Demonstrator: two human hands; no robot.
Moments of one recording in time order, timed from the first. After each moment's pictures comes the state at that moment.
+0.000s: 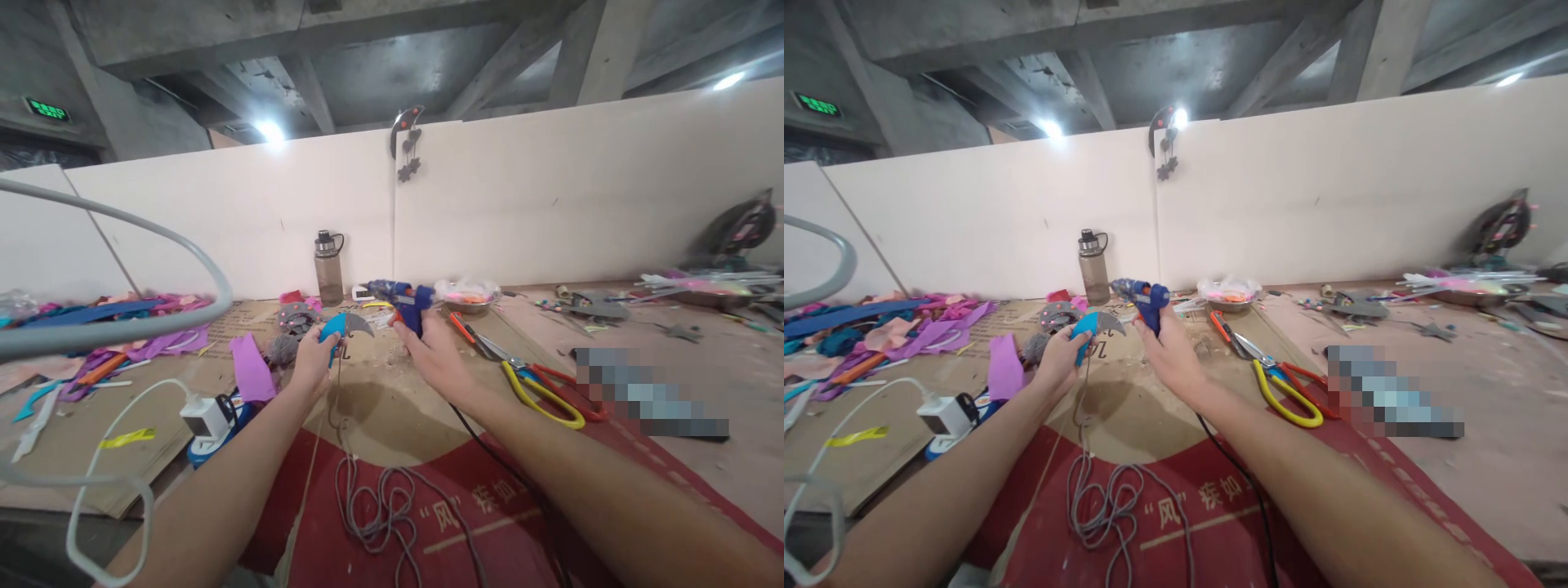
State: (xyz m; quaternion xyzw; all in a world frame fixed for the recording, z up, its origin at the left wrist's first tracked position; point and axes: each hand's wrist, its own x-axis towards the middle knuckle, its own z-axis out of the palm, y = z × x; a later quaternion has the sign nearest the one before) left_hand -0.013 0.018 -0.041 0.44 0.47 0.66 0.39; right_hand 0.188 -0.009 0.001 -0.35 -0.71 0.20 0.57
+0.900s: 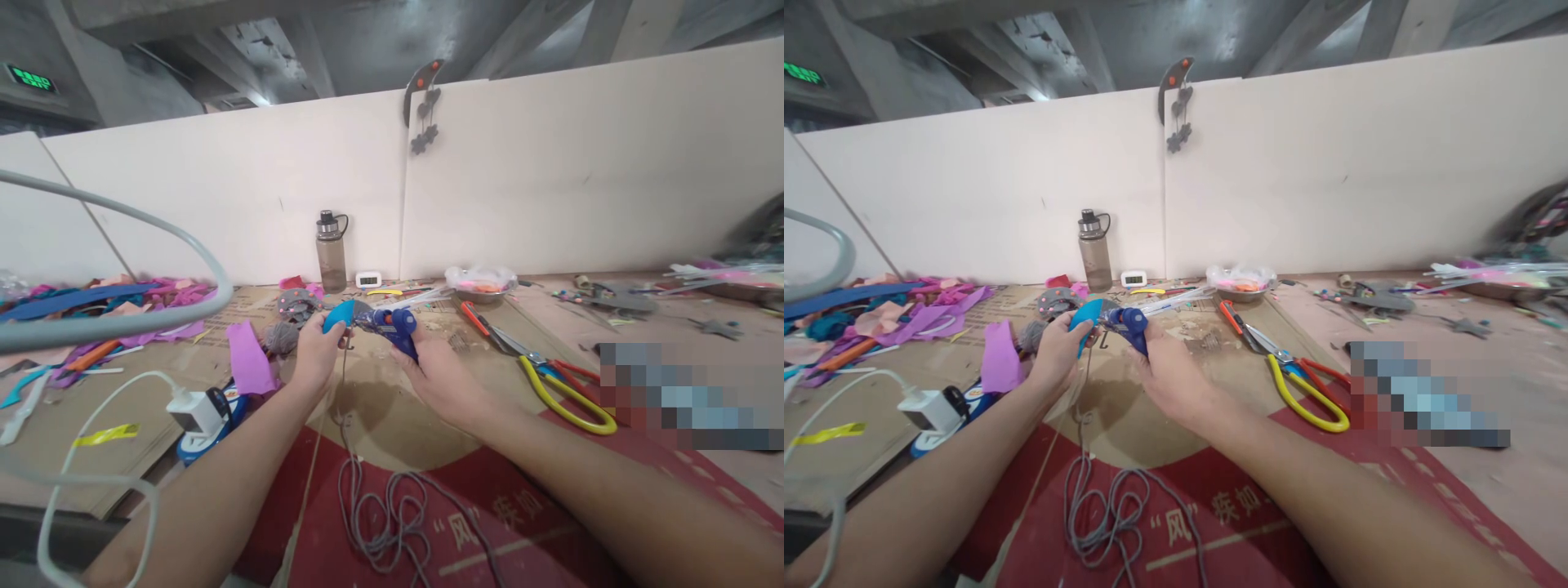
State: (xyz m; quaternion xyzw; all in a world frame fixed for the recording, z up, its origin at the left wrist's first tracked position) left_hand -0.005 0.010 -0.037 0.49 0.50 0.64 0.31; right_hand 0.184 -0.031 -0.018 -0.44 -0.81 0.17 0.36
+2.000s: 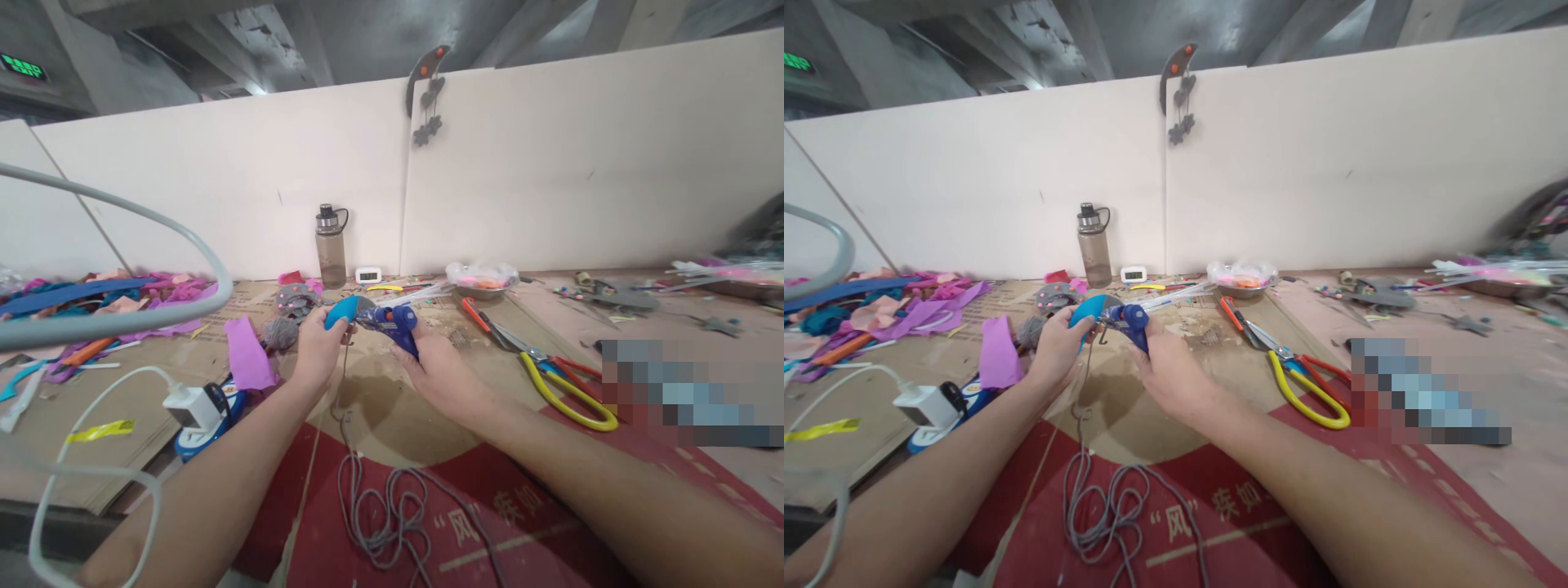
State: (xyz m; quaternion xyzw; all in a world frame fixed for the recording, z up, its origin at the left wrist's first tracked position) left_hand 0.001 0.002 -0.030 0.51 0.52 0.63 0.27; right_hand 0.182 -0.031 -0.021 -0.45 -0.81 0.16 0.36
